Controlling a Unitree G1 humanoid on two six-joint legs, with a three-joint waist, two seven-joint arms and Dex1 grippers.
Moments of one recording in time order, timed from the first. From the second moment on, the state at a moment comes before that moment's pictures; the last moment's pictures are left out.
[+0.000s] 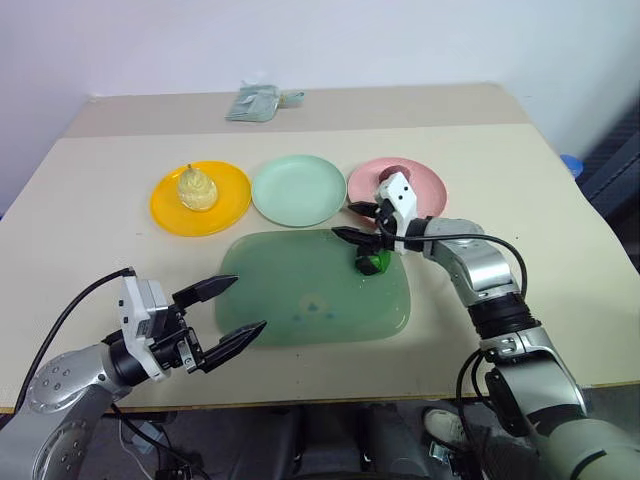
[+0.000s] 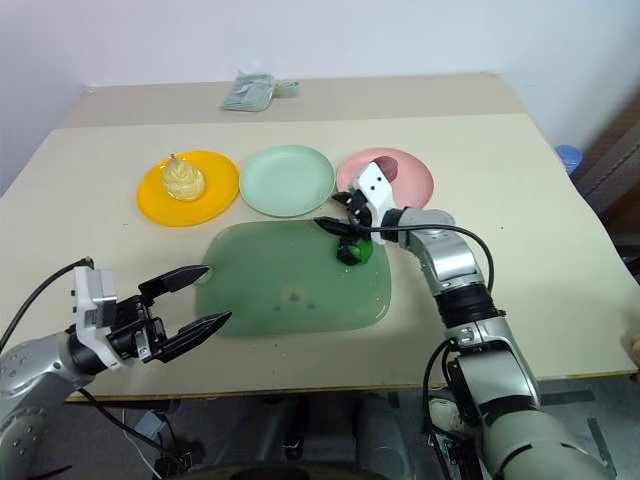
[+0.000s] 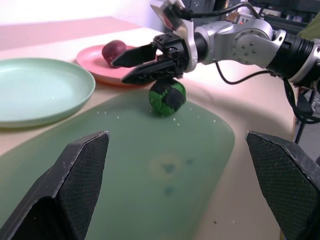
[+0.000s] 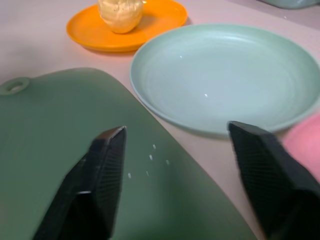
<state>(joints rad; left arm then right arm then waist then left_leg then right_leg) 0.30 0.63 0.31 -0.63 -0.75 0.34 -0.87 -0.70 -0.38 0.13 0.32 0.23 0.36 0.89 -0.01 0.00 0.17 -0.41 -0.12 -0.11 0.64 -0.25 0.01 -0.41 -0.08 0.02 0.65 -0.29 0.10</state>
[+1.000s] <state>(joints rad) 0.23 0.66 0.27 -0.62 -0.75 0.38 -0.87 -0.51 -0.47 0.11 0.19 0.28 0.49 0.89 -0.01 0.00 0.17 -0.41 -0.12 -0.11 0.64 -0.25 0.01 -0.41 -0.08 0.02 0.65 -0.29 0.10</state>
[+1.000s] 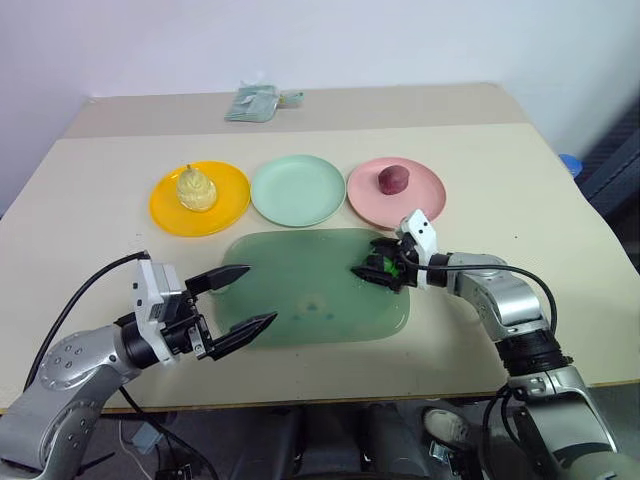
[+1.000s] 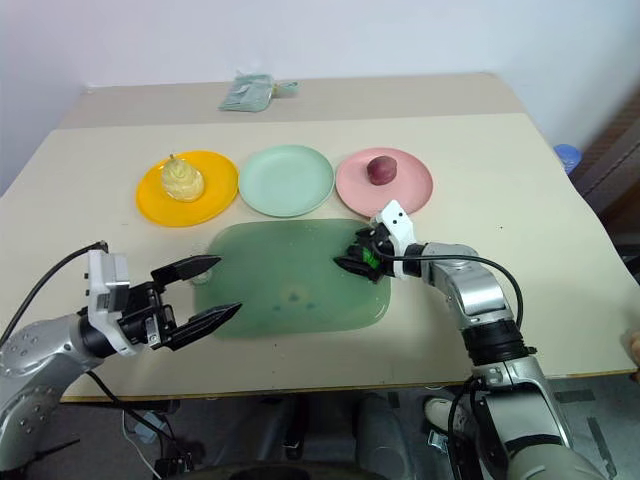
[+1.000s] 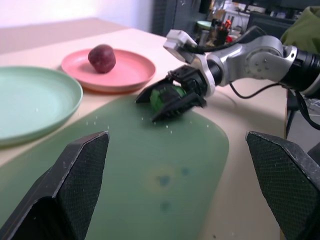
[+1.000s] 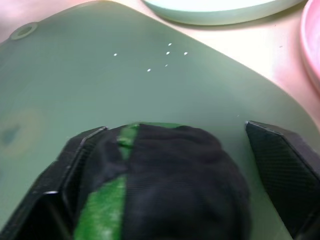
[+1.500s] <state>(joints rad) 0.26 0.57 0.30 -0.62 -0.70 0.36 -0.71 -0.83 -0.18 0.10 0.52 0.20 0.22 0.68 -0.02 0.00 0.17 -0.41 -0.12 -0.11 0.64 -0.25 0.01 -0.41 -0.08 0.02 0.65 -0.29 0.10</state>
